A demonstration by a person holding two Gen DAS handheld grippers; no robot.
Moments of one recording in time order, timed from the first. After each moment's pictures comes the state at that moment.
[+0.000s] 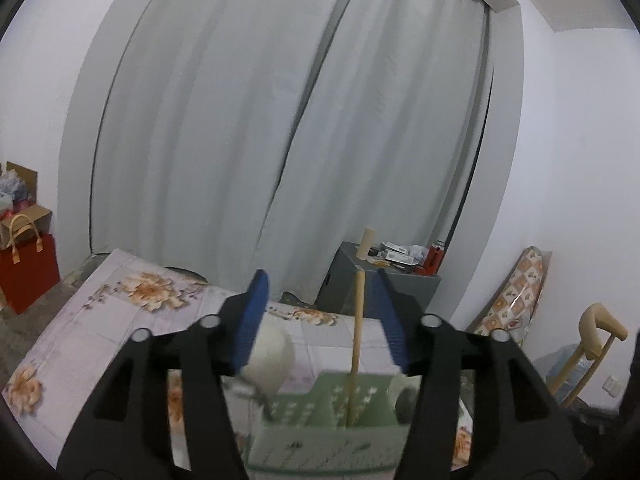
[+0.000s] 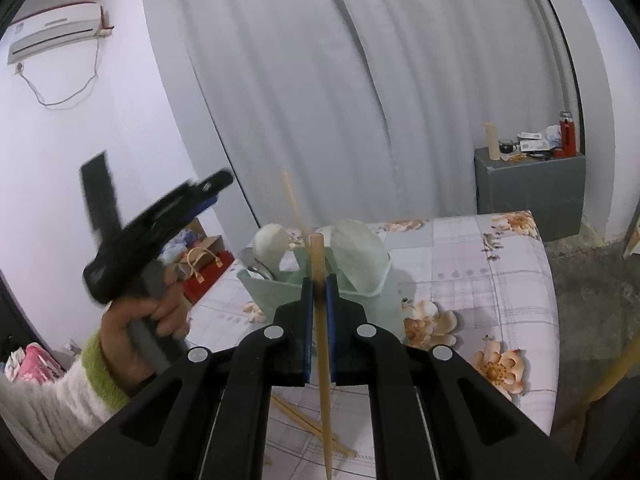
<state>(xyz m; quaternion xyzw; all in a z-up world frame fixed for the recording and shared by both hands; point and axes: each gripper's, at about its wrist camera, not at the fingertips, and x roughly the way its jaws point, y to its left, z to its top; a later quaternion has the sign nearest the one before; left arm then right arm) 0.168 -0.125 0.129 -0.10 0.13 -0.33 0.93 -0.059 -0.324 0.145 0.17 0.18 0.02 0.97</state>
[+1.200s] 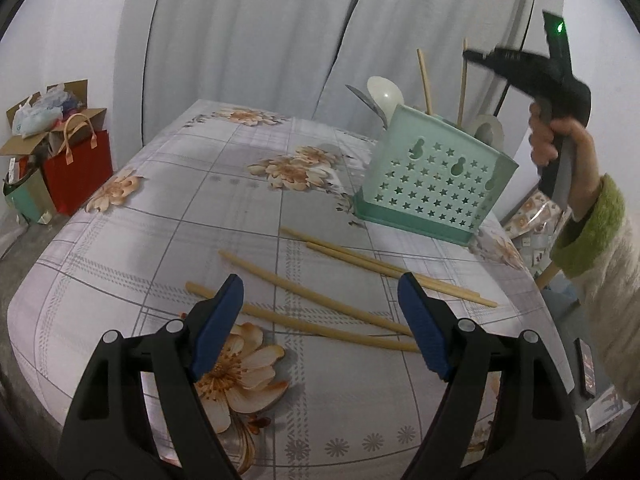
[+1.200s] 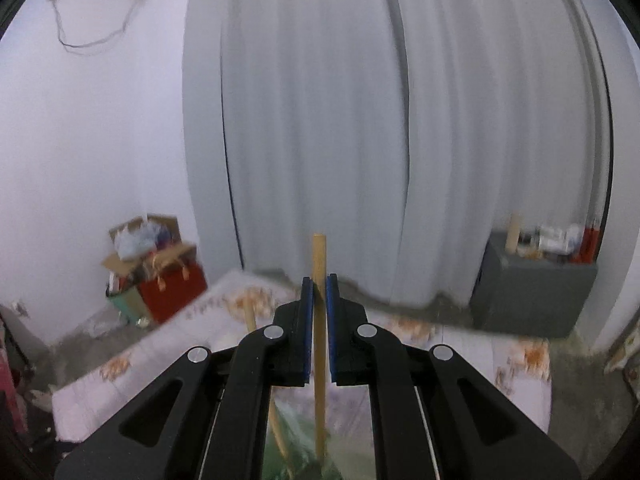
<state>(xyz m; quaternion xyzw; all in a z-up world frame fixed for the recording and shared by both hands) 0.080 0.009 -0.014 -0.04 0.32 -0.28 0.90 0.108 -0.317 0.181 0.04 0.17 0.00 0.98</state>
